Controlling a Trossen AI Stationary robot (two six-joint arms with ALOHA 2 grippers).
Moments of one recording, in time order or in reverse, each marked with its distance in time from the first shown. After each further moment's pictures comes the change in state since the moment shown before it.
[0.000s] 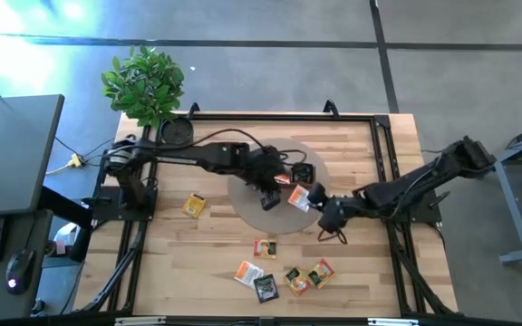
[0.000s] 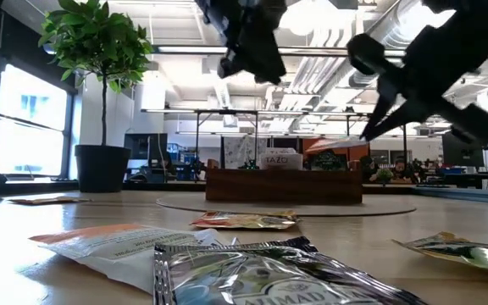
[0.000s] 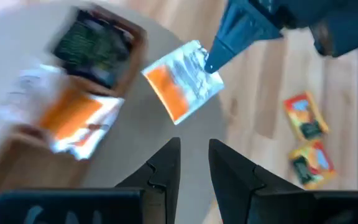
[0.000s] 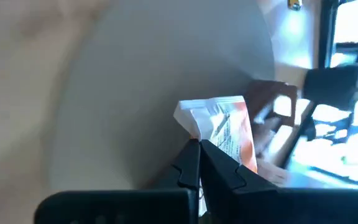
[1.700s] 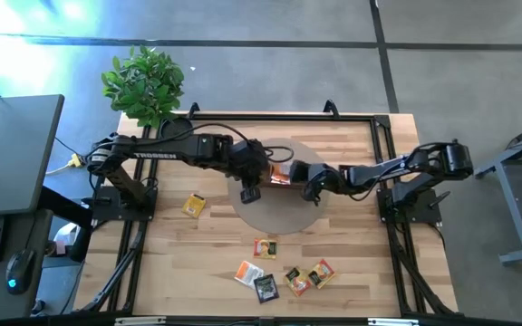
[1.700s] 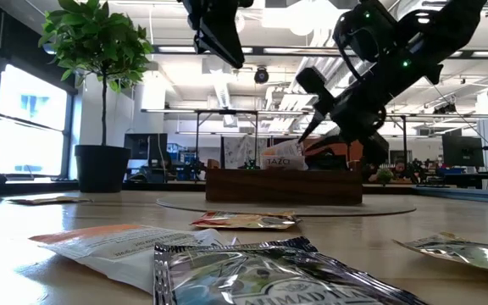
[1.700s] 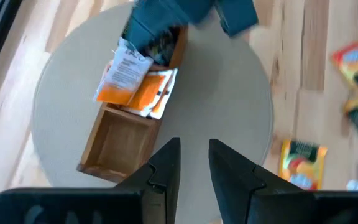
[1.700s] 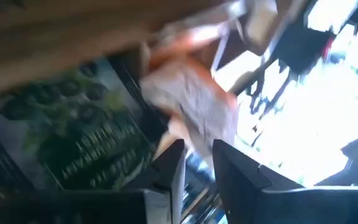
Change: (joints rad) left arm 0.001 -0.136 0.001 -0.227 -0.148 0.215; right arm -0.369 0.217 0.001 0.482 0.062 -0.746
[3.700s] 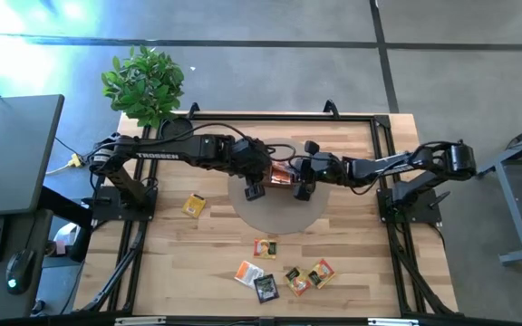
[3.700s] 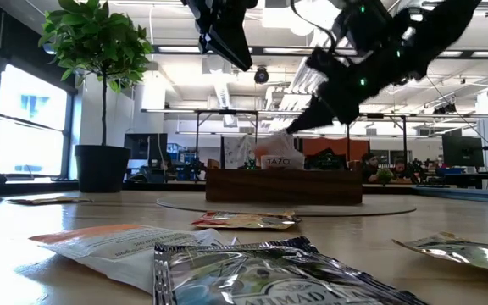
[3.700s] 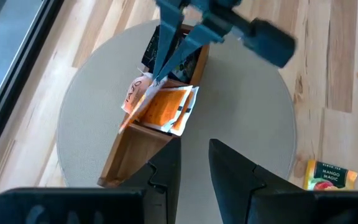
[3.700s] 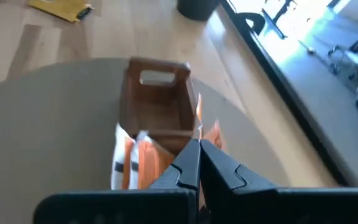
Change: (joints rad) left arm 0.000 0.014 0.000 0.057 -0.086 0.001; right arm -0.075 -0.035 0.030 0.046 -0.285 1.521
